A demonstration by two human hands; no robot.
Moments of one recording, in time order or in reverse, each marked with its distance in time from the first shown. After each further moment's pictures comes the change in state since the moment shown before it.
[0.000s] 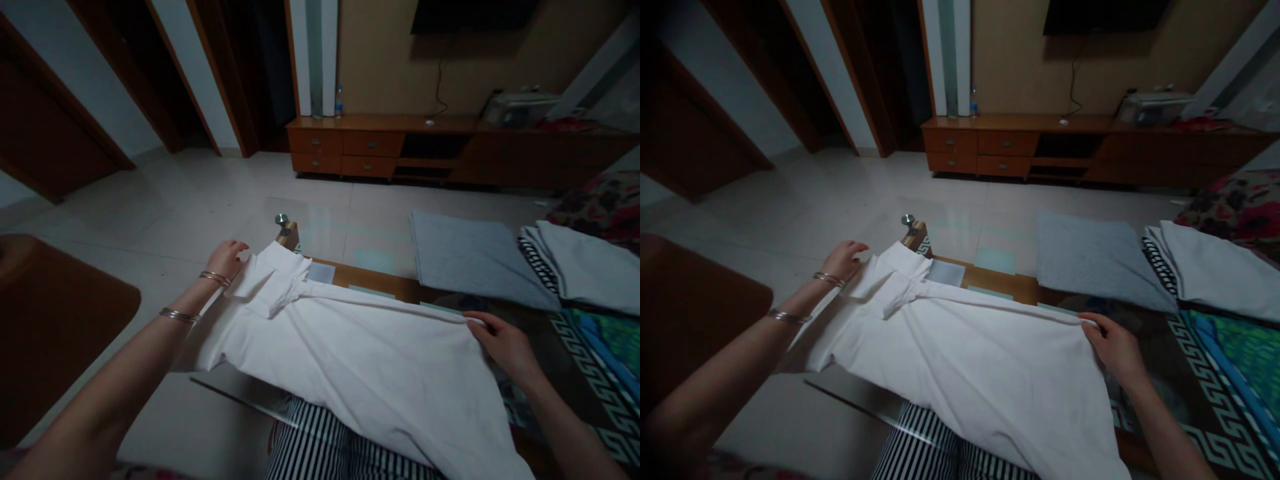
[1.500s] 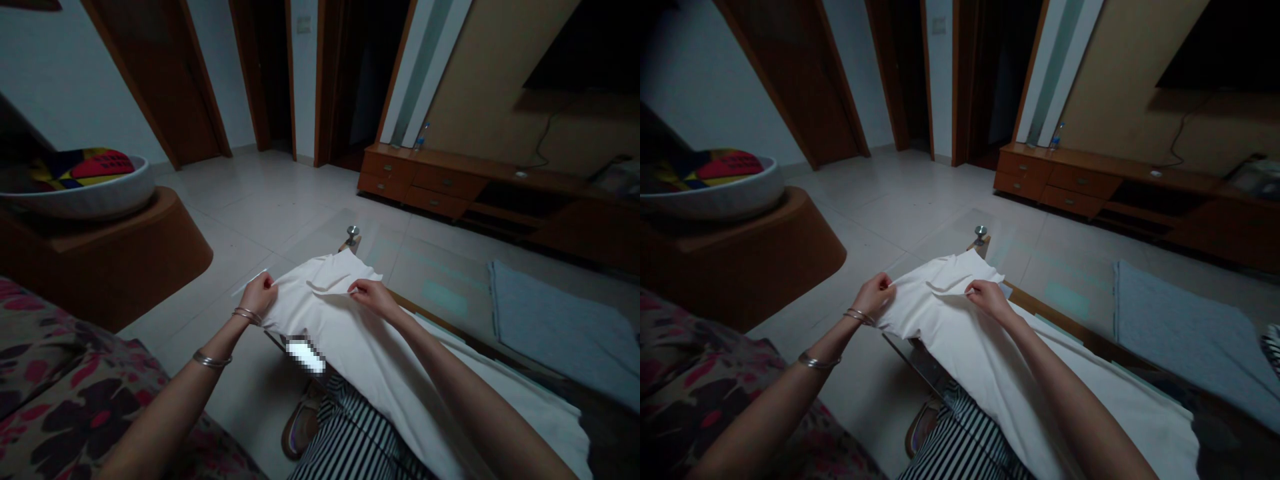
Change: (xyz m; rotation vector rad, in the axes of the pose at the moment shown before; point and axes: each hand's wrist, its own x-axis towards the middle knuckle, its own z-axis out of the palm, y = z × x) left_hand -0.187 -0.088 -0.028 -0.247 0.256 -0.350; right_hand -0.035 -0.380 0.185 0.291 -0.709 -0.752
